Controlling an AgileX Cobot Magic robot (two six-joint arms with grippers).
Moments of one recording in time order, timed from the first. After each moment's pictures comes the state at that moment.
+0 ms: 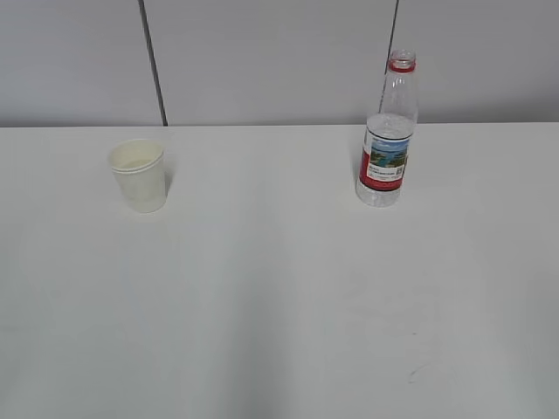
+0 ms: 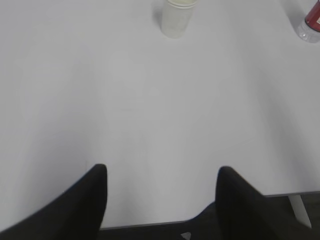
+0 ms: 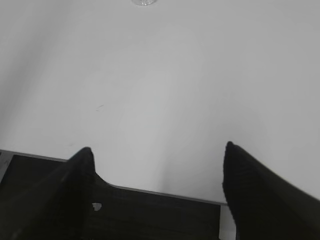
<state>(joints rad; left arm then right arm) -0.18 0.04 -0.60 0.05 1.23 -0.23 0.09 0.04 -0.58 0.03 1.27 -0.05</state>
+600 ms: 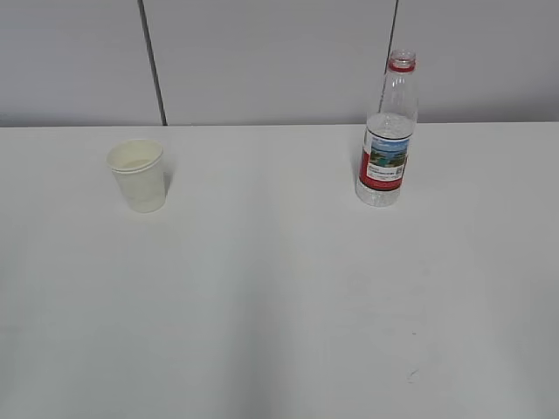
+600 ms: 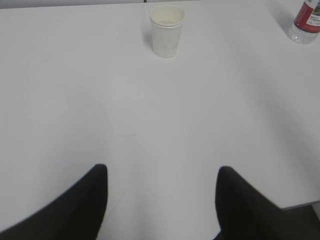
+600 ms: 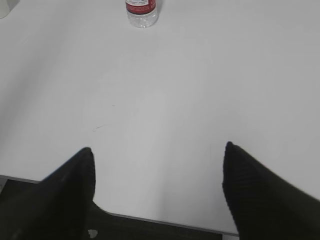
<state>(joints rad) -0.18 0.00 -0.53 0.03 1.12 -0.10 0.09 -0.02 -0.50 0.03 1.15 -0.05</state>
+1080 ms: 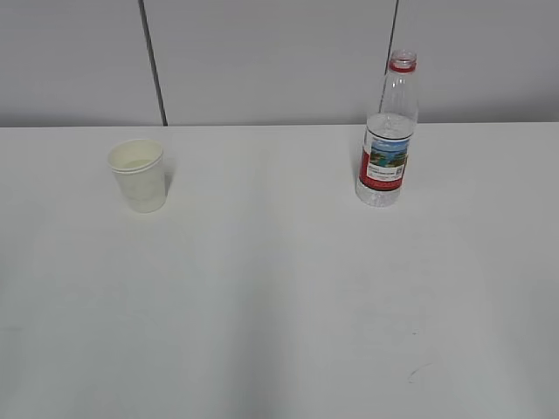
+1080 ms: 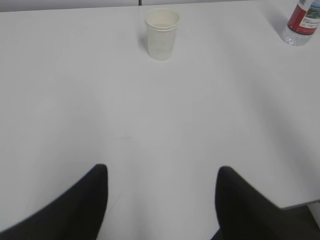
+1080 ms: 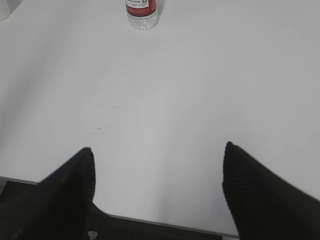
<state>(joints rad) -0.18 0.00 -0.53 0.01 1.11 -0.10 0.09 -0.02 -0.50 0.03 1.15 -0.05</state>
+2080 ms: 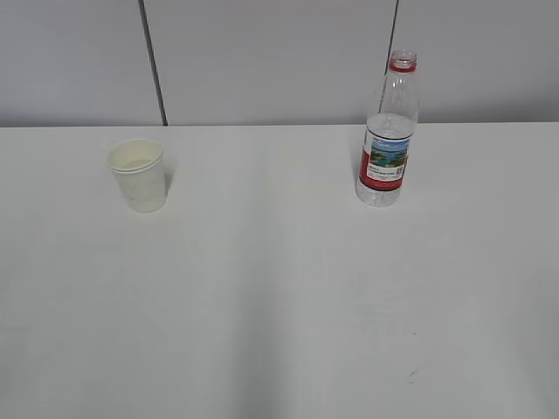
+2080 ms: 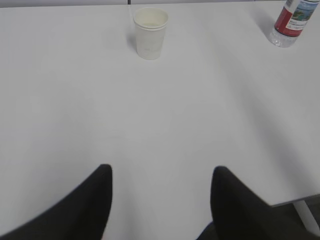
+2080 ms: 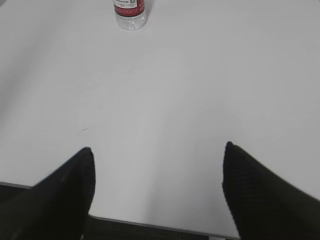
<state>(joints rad) -0.18 0.00 -0.53 -0.03 1.11 -0.10 0.09 -0.02 -0.50 -0.01 1.15 -0.05</state>
